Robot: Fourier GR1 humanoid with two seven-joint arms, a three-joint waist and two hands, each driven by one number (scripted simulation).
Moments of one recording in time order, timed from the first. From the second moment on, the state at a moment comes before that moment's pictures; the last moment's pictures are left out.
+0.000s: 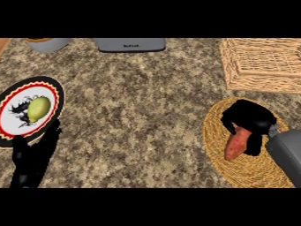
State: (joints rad) left arm 0.13 0.32 -0.10 -1.50 0.18 0.11 0.23; right arm -0.43 -0.54 0.44 -1.11 0.95 0.24 -0.42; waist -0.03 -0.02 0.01
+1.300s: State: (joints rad) left arm 0.14 0.32 -0.08 -1.50 0.18 0.09 0.22; right arm -0.75 -0.14 -0.11 -1.78 0.76 0.09 0.78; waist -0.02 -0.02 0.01
